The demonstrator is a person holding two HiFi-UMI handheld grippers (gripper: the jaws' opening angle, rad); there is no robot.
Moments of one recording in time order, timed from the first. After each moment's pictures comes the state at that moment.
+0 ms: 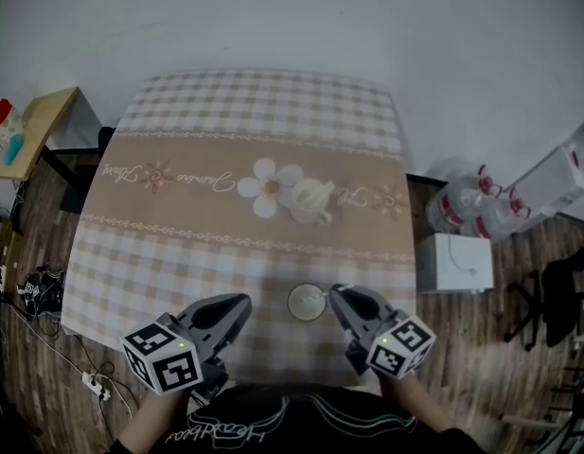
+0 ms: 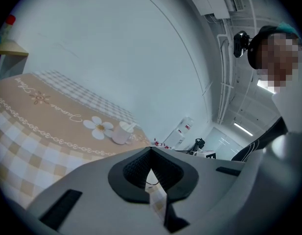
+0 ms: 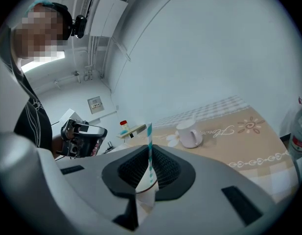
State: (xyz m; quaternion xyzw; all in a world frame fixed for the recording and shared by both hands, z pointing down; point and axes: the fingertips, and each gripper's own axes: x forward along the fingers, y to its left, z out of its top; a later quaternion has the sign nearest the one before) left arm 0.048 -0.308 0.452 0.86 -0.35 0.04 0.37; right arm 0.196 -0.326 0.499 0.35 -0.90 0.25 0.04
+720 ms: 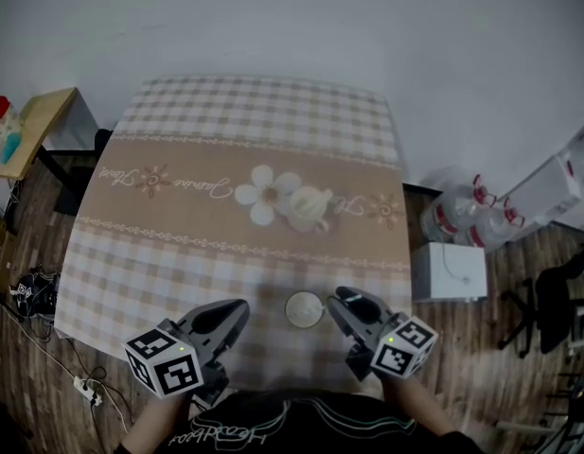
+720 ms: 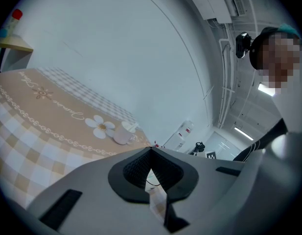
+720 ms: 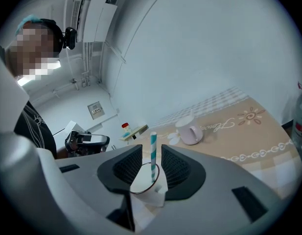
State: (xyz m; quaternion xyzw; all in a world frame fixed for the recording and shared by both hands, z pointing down) left arm 0.045 -0.311 0.463 0.86 -0.35 0.02 0.37; right arm 0.202 -0.331 0.500 0.34 -0.89 0.30 0.02
